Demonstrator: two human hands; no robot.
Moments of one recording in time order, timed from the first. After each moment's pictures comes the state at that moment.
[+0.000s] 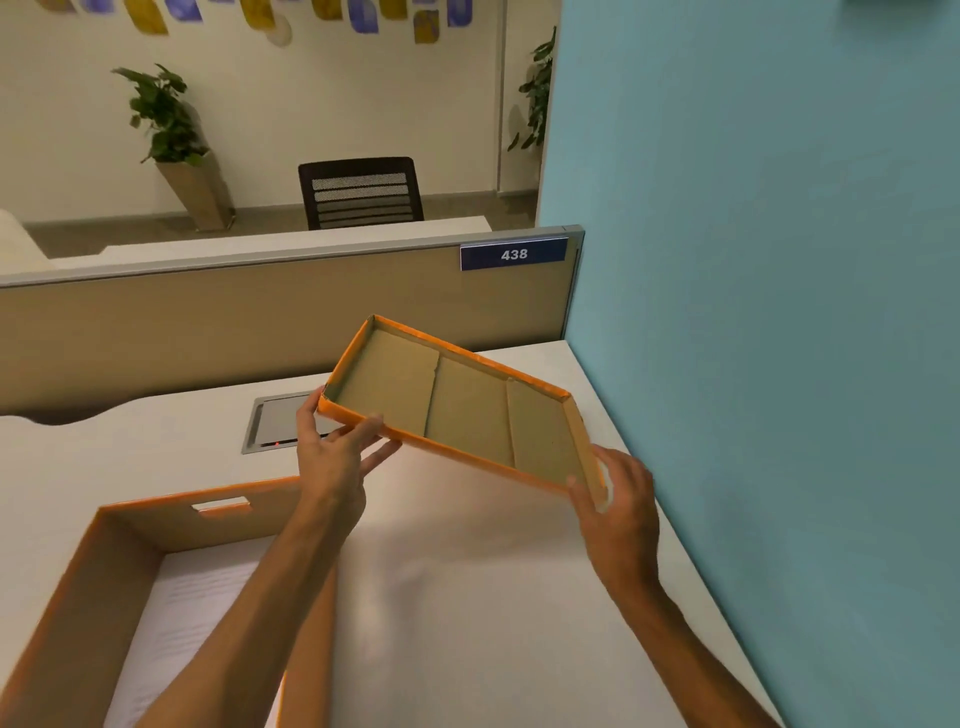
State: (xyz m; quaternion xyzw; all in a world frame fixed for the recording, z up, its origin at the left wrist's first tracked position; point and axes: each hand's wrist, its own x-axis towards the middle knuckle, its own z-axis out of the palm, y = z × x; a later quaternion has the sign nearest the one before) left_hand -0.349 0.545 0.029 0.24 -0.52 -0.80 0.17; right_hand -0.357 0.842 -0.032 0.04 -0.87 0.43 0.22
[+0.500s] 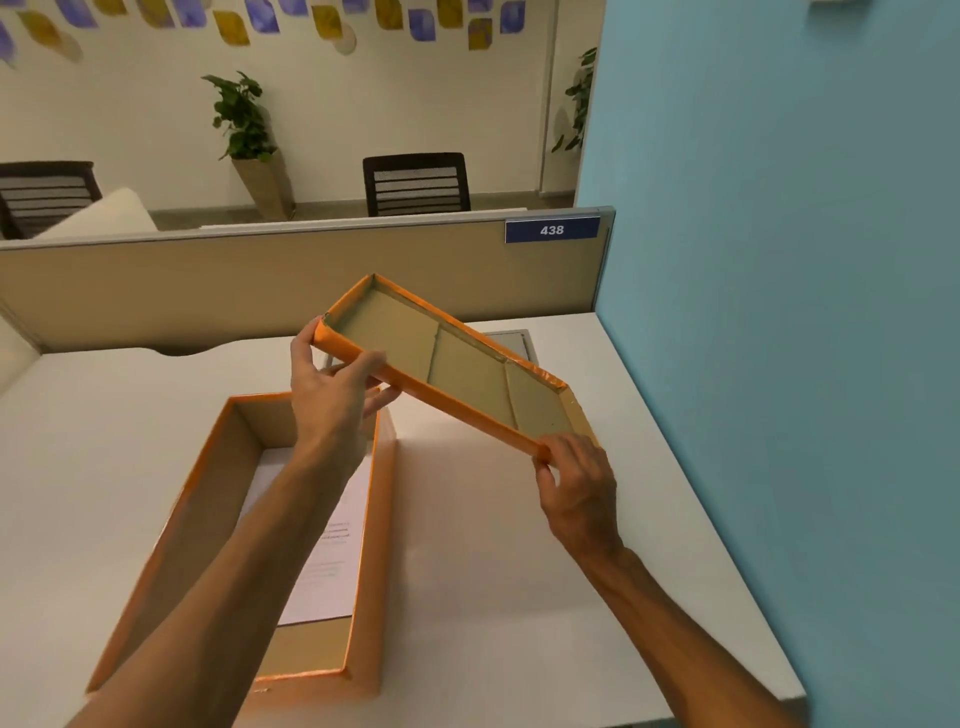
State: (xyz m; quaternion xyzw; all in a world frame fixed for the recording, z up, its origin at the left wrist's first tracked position) left_hand -0.195 0.556 0.111 0.23 -0.56 -0.75 0.27; right_hand -0.232 0.806 -0.018 0.21 -0.89 0.30 0.27
